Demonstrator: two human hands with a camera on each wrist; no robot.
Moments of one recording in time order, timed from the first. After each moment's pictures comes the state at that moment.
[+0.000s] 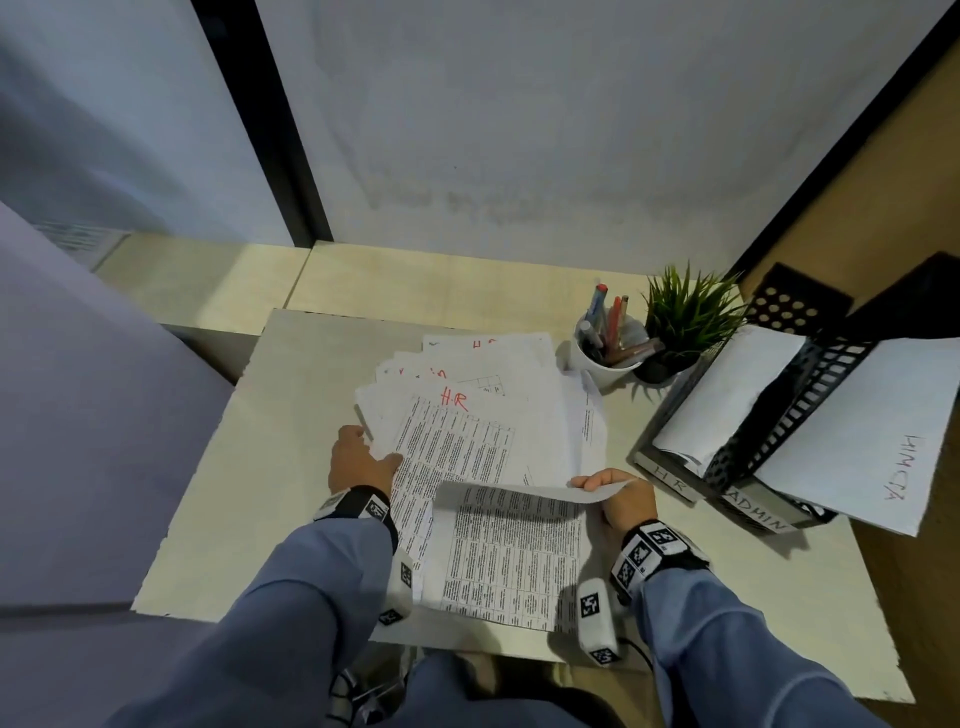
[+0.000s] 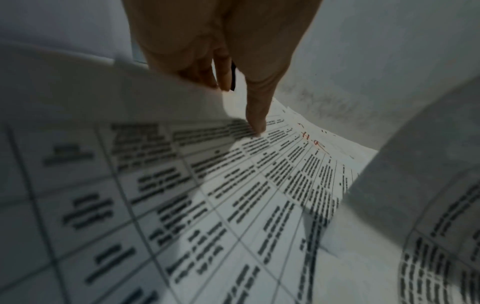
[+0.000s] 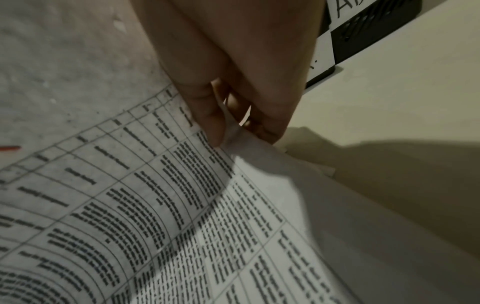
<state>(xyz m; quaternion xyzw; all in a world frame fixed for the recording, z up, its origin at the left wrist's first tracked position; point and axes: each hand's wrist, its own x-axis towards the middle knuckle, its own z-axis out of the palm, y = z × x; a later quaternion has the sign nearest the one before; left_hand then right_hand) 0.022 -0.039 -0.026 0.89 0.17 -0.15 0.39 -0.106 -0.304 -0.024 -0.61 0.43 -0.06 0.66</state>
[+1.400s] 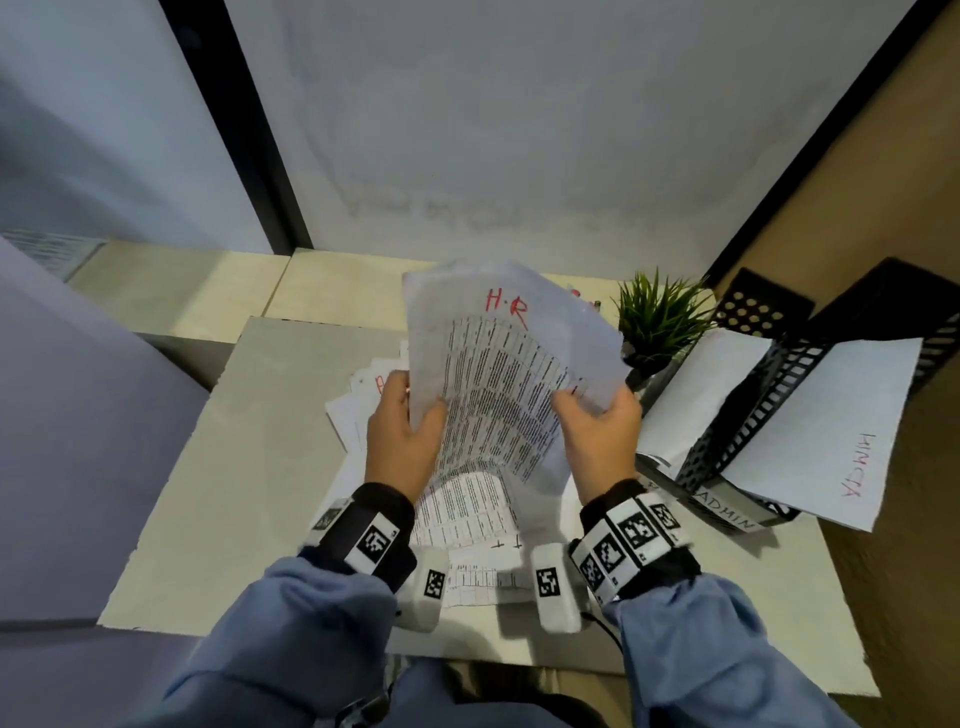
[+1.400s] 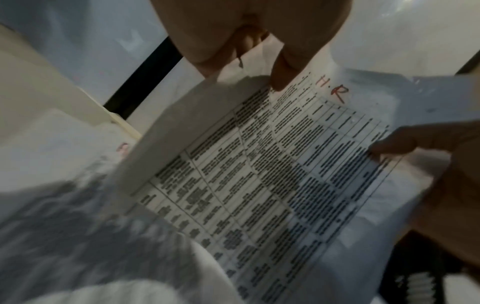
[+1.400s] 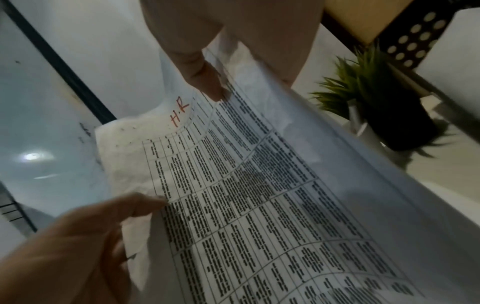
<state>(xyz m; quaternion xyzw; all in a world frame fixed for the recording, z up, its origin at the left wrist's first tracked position) -0.018 -0.112 0.083 0.77 -0.05 -0.05 0.63 -0.075 -0.273 0.111 -0.66 0.24 -0.25 0.66</state>
